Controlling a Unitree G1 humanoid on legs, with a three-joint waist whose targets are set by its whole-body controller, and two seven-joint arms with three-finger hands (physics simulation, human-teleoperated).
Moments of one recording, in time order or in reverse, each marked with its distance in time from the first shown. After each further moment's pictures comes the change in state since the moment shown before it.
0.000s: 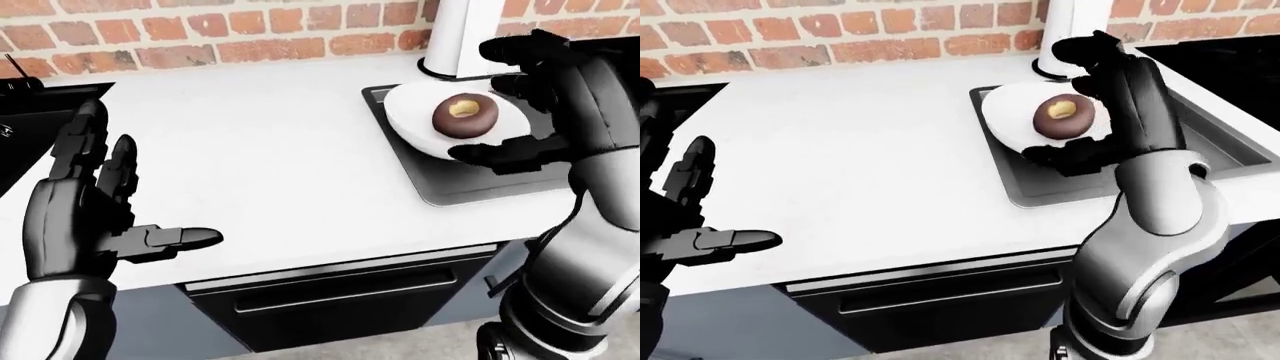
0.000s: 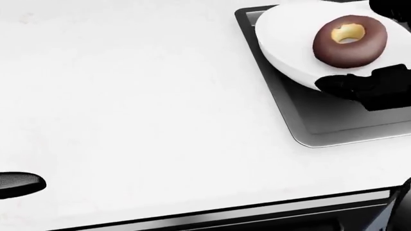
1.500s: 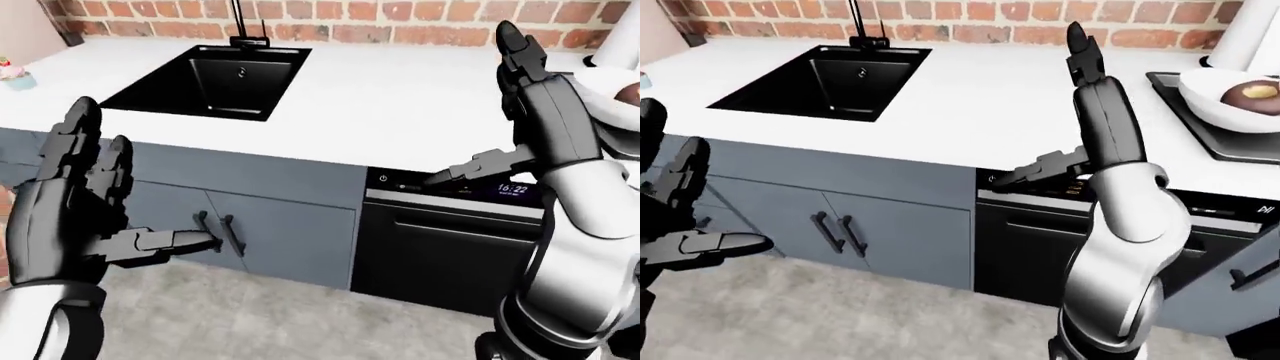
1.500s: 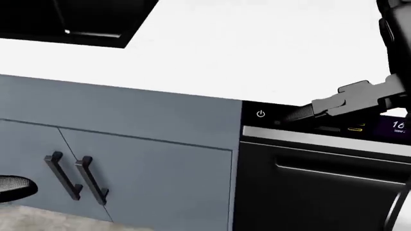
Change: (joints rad) left arm -0.009 0.050 0.062 -0.039 -0.131 0.083 0.055; right arm 0.043 0.011 0.079 -0.050 0.241 0.151 -0.179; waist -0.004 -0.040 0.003
